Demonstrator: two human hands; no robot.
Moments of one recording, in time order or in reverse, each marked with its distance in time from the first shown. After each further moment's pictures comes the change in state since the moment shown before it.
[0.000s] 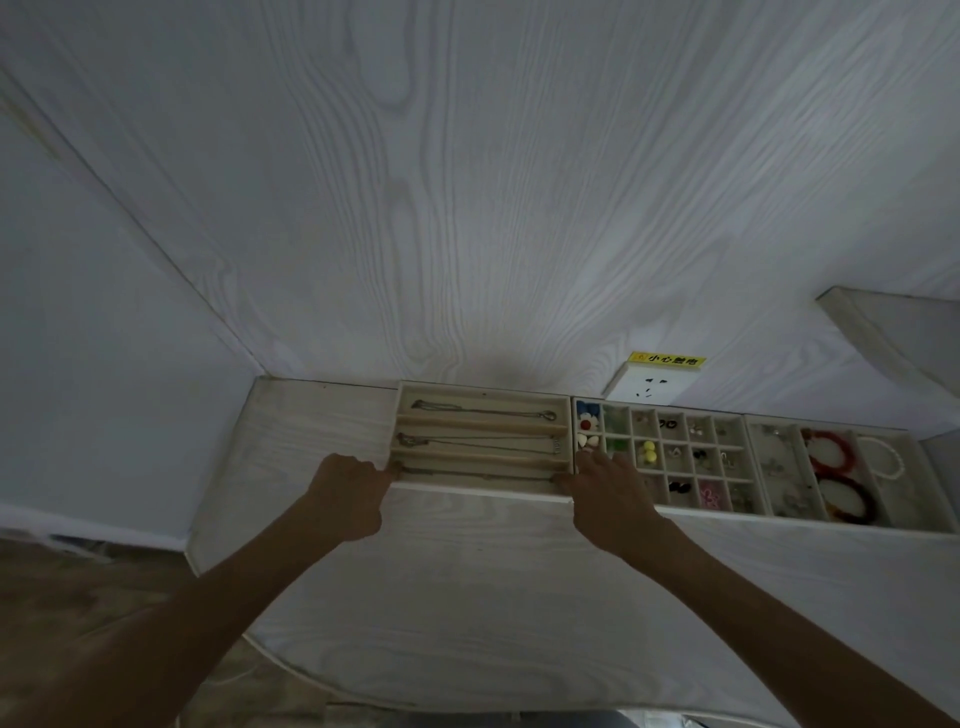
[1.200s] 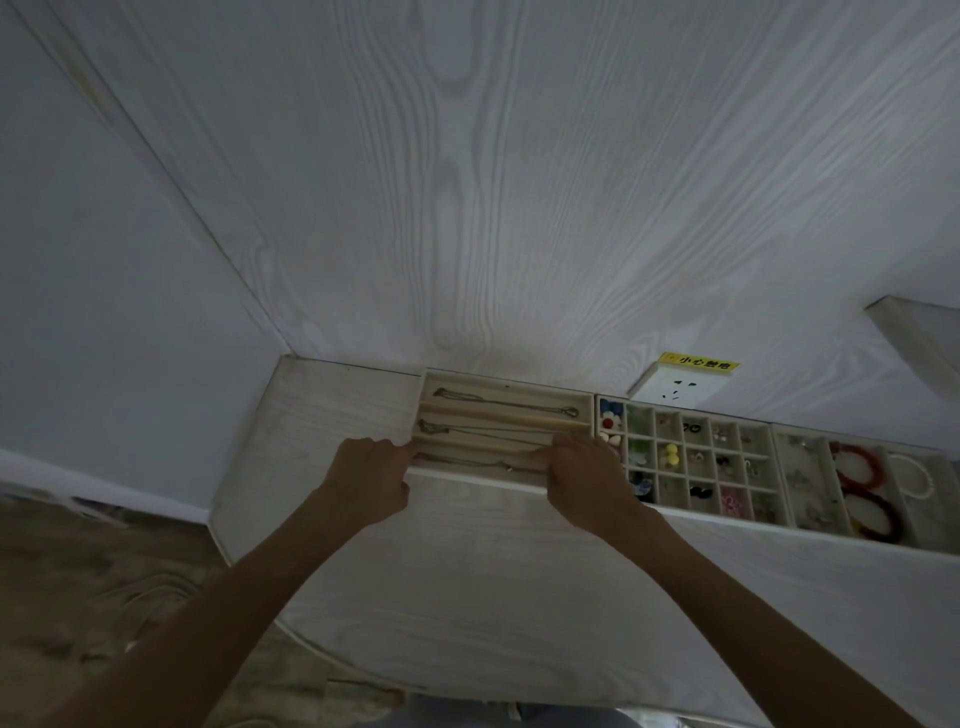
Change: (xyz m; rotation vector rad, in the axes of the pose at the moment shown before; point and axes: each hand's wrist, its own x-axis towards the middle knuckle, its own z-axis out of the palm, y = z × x) left_hand -0.003 0.003 0.009 -0.204 0.152 -0.132; right_hand 0.027 -0.029 -0.008 0.286 0.160 -0.055
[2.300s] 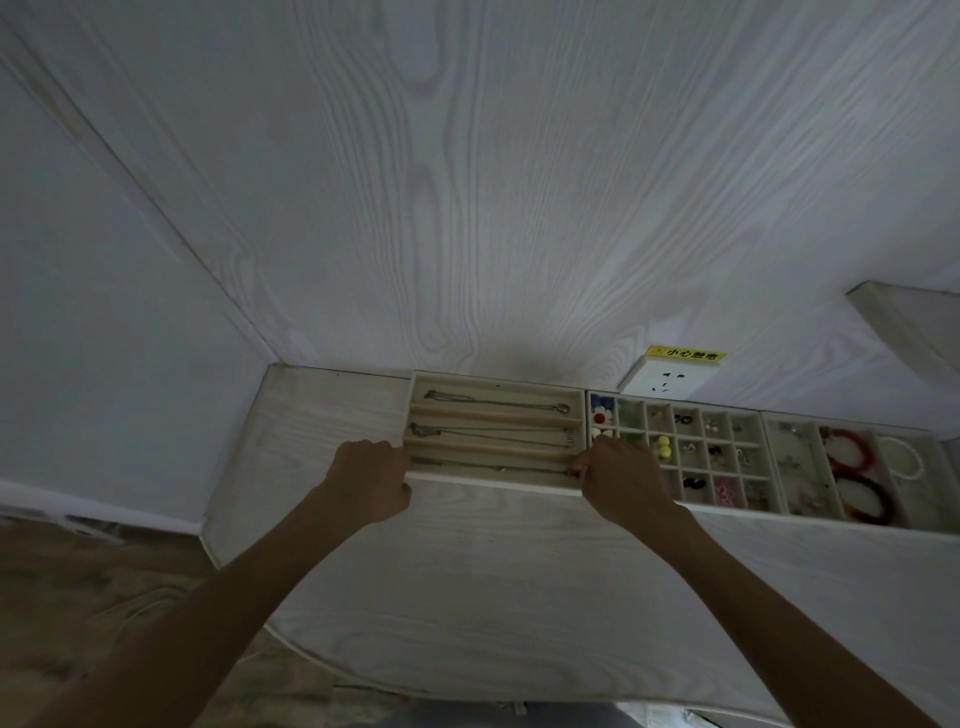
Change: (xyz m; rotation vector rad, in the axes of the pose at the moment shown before) left_hand 0.009 0.004 -0.004 0.066 -0.143 -0.006; right_hand -0.015 0.032 -0.004 0.017 -0.054 0.228
